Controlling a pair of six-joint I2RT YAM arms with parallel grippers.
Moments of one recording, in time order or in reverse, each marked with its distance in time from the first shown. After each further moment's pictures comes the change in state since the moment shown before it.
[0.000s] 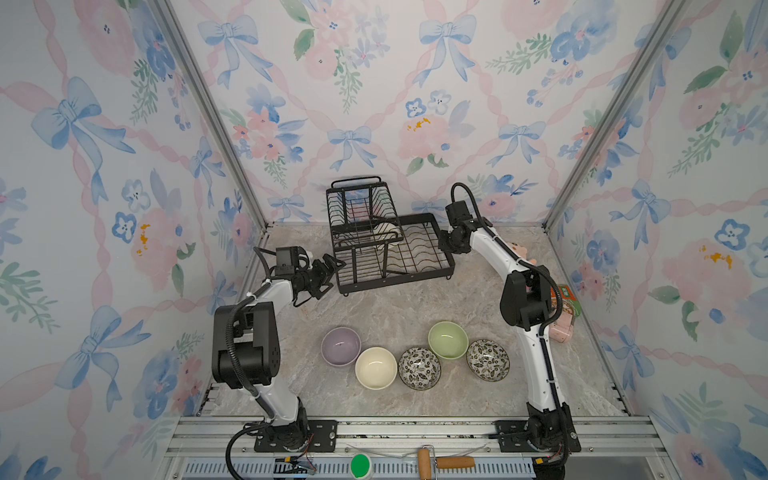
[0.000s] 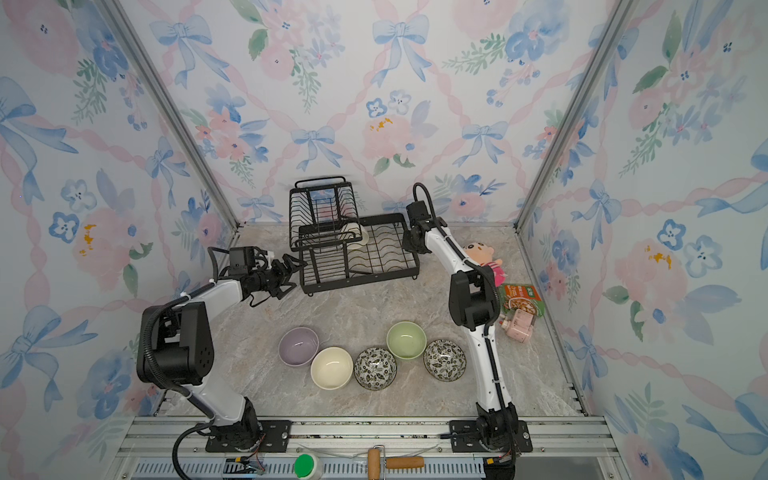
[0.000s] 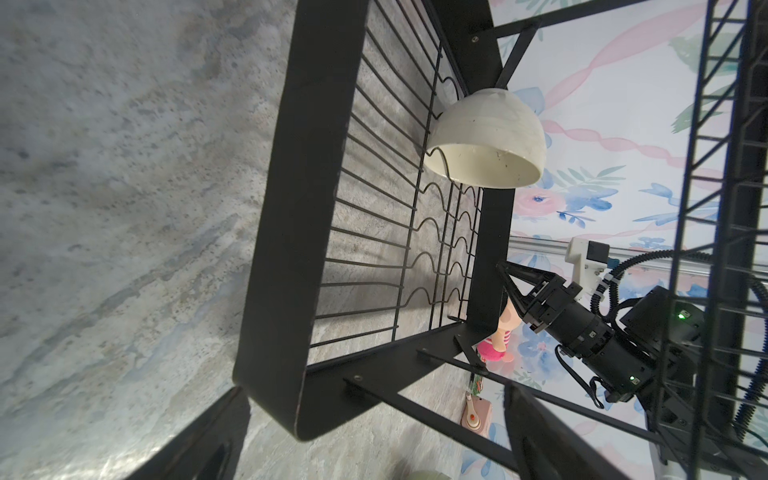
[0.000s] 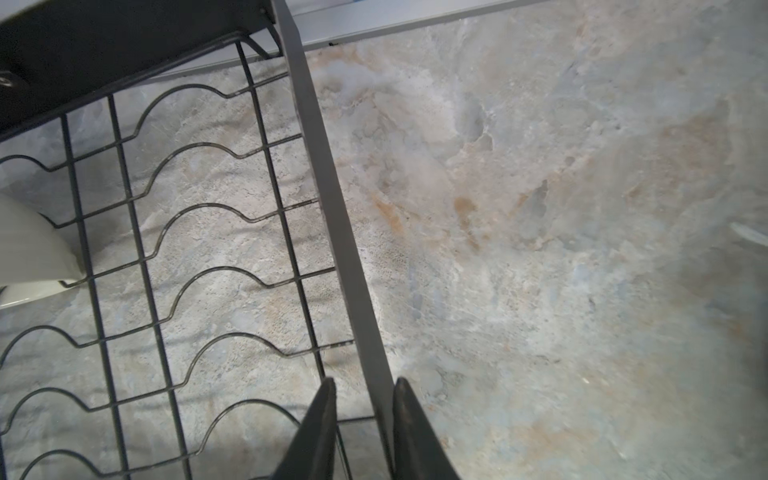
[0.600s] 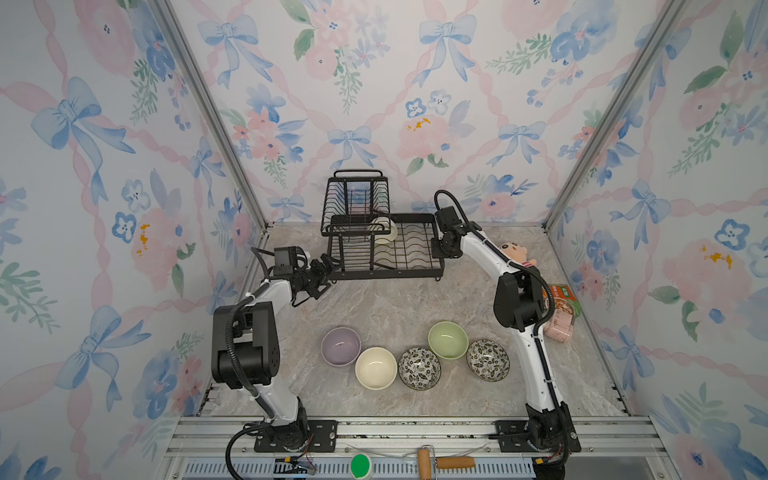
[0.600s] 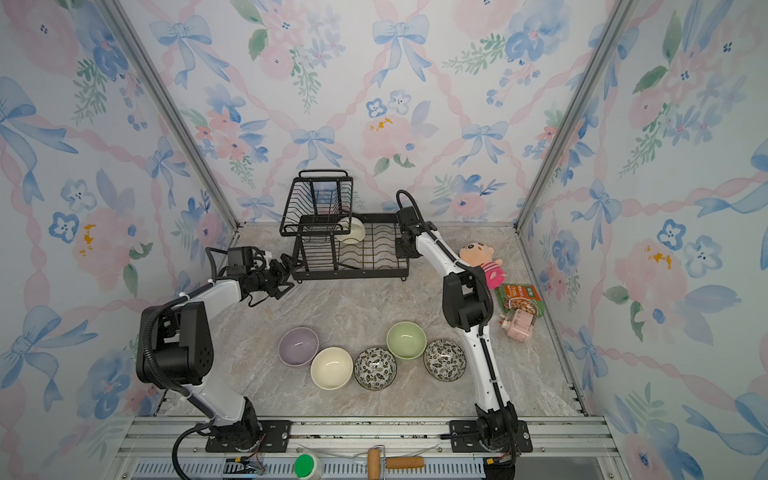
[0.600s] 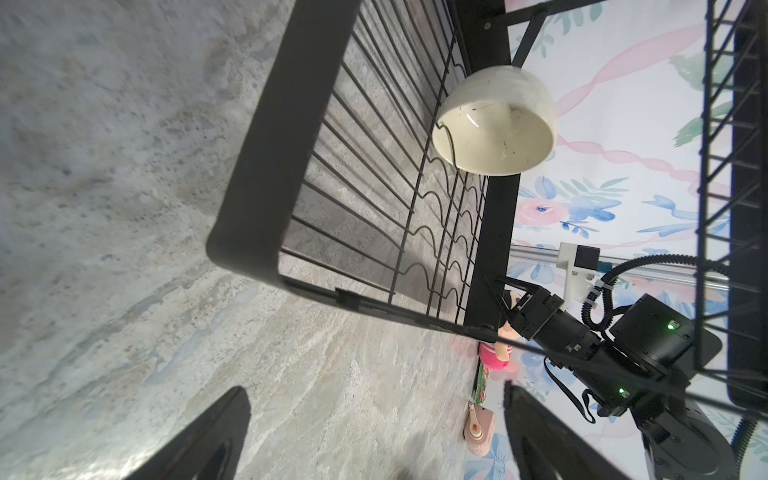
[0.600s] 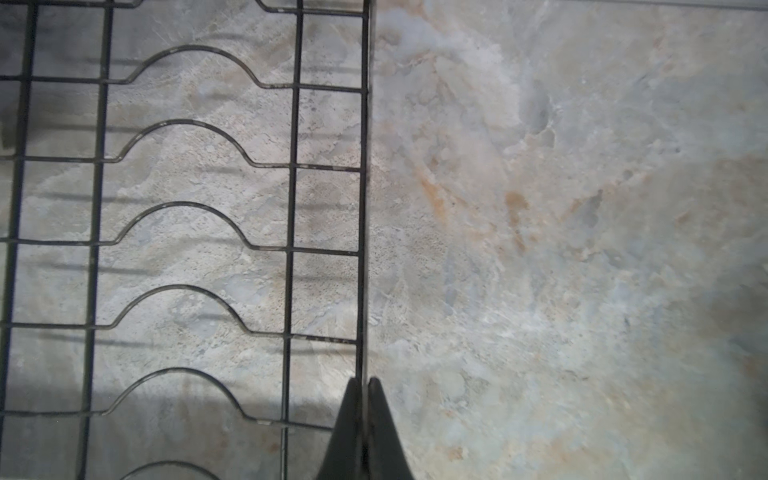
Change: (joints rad) left arm 0.009 0.000 0.001 -0.002 -0.016 -0.001; right arm 0.060 0.019 -0.008 0.001 0.072 -0.133
